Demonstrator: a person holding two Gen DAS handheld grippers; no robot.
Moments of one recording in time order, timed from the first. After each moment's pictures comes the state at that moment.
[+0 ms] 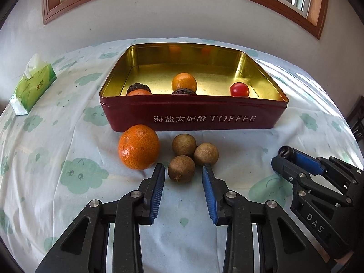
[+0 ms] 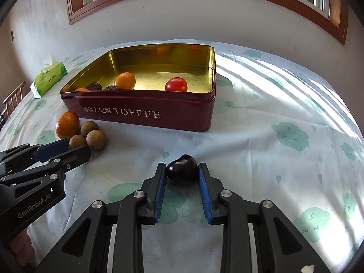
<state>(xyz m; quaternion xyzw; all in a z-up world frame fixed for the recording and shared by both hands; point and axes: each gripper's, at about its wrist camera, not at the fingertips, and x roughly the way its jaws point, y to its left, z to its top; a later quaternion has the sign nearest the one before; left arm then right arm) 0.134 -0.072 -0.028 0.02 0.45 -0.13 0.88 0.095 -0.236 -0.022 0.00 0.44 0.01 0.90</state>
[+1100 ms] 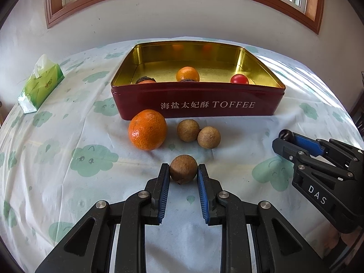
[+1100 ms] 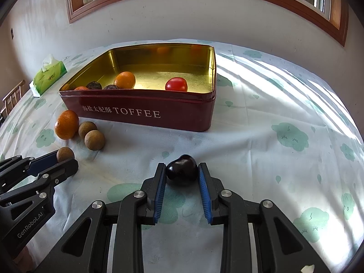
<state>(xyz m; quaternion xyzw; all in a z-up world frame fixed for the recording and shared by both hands) 0.110 -0.068 -0.028 0.03 0.44 -0.12 0.89 0.095 -0.234 -0.022 -0.01 0.44 0.01 0.90</state>
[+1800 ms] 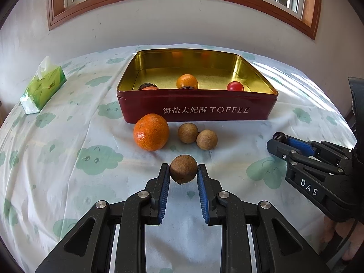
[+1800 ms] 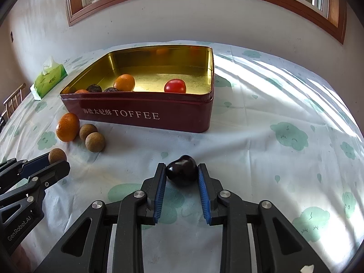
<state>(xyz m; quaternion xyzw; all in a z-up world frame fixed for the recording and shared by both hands) 0.101 -0.060 -0.017 0.02 0.43 -0.13 0.90 0.093 -0.237 -0.019 0.00 0.43 0.01 0.90</state>
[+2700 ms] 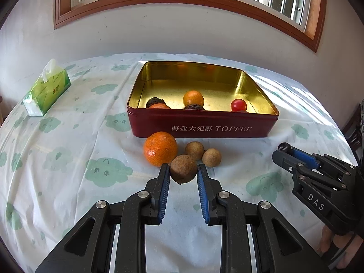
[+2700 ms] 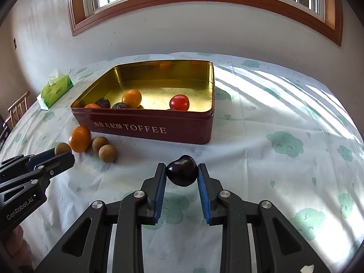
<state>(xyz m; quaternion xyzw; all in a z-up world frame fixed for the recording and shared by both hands) 0.107 -0.049 -0.001 0.00 0.41 -0.12 0.90 0.087 -0.233 0.001 0.01 0.40 0.02 0.91</state>
